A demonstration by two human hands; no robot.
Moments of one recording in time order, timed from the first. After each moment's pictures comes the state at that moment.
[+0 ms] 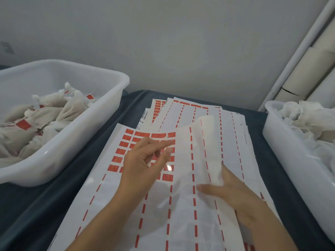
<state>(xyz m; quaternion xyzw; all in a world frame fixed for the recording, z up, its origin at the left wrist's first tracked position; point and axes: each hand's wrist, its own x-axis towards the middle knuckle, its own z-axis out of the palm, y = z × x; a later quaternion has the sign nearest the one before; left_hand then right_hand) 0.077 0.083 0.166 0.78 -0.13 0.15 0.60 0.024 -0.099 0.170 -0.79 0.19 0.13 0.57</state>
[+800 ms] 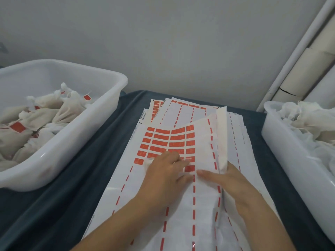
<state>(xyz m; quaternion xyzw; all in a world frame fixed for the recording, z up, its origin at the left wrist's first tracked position) 0.084 0.054 0.133 0.90 -0.27 0.10 0.32 0.046 -0.104 0.161 -0.76 0.24 0.05 0.59</state>
